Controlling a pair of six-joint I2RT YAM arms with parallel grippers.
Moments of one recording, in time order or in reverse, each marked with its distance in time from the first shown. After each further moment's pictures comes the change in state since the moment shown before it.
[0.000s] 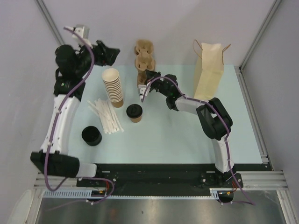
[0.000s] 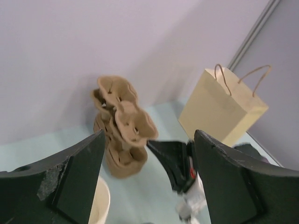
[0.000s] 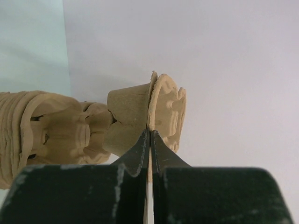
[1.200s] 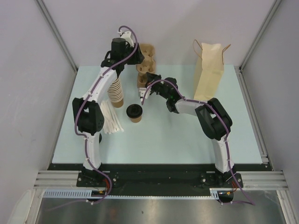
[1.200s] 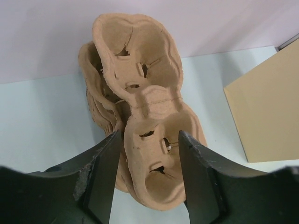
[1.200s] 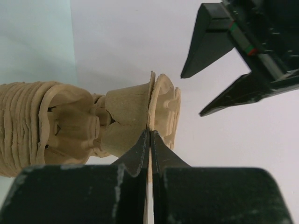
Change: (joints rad) left arm -0.239 0.802 0.565 -0.179 -0.325 0.021; right arm 0.006 0.002 -0.056 0.049 0.030 -0.027
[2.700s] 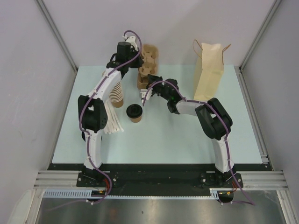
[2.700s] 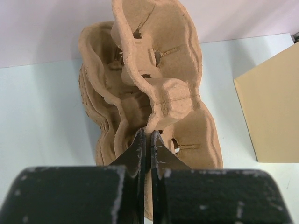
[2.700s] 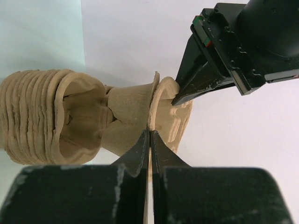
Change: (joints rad) left arm -0.020 0.087 0.020 0.002 -0.017 -0.009; right arm -0.008 0.001 -0.031 0.000 0.004 -0.009
